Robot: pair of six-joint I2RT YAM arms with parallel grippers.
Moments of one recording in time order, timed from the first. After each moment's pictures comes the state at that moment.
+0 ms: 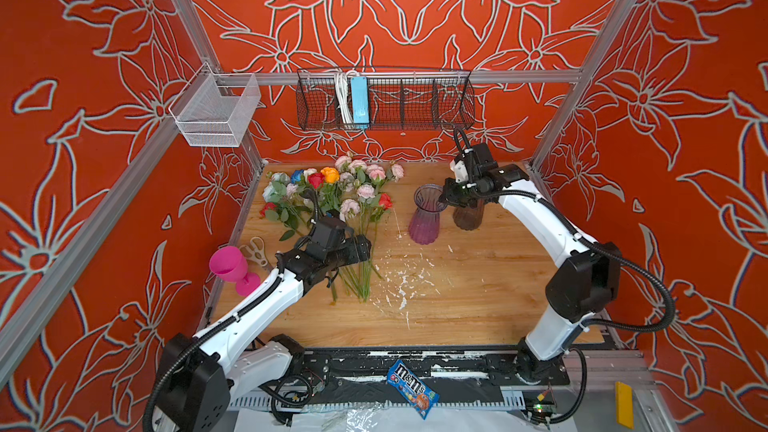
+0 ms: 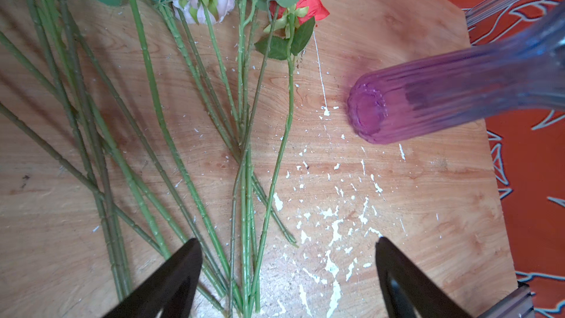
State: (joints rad) left arm -0.44 1.12 0.78 -0.44 0.03 -0.67; right arm 0.34 1.71 1.64 -0.90 -0.26 0.50
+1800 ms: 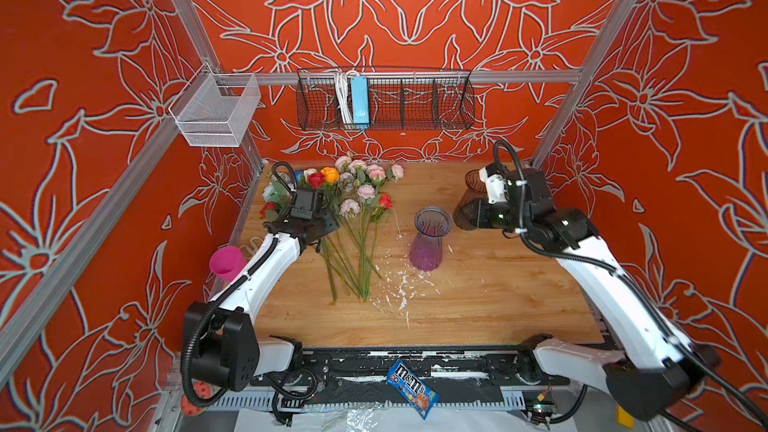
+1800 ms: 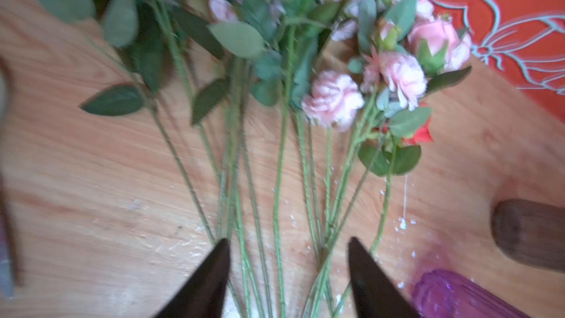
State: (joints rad) left arm -0.14 1.33 1.02 -0.55 -0.07 -0.65; right arm 0.38 1.13 1.28 -0.81 -0.17 0.42
